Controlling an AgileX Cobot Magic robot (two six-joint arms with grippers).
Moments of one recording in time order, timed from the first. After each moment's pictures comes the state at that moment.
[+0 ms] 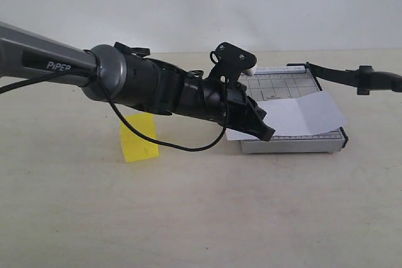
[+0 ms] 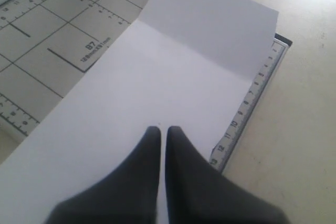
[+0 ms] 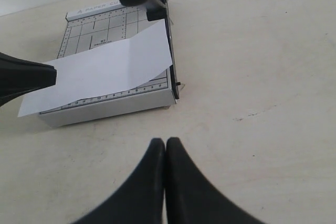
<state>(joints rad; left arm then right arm) -0.52 2.21 -1.42 -1.74 0.29 2.48 -0.06 0.64 -0.16 1.12 0.19 -0.90</state>
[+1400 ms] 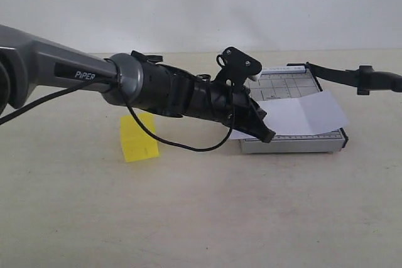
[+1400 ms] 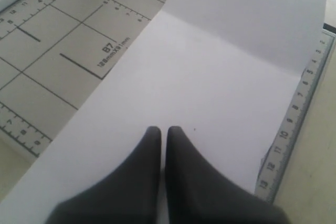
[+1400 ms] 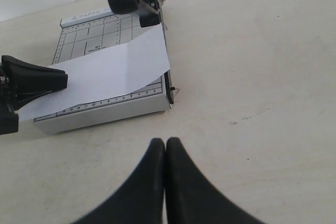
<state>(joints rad) -0.52 2.31 -1.52 -1.75 0.25 2.54 -0.06 0.64 -0.16 1.12 0.16 -0.90</state>
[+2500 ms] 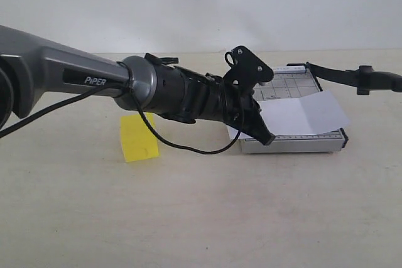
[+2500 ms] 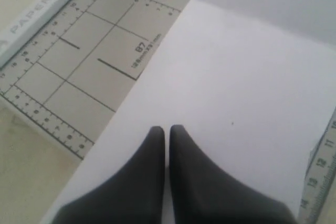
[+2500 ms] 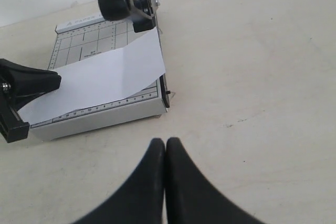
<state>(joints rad) -0.58 2.30 -1.54 -1.68 0.04 2.56 -0.06 0.64 -0.16 1.12 0.15 -0.88</state>
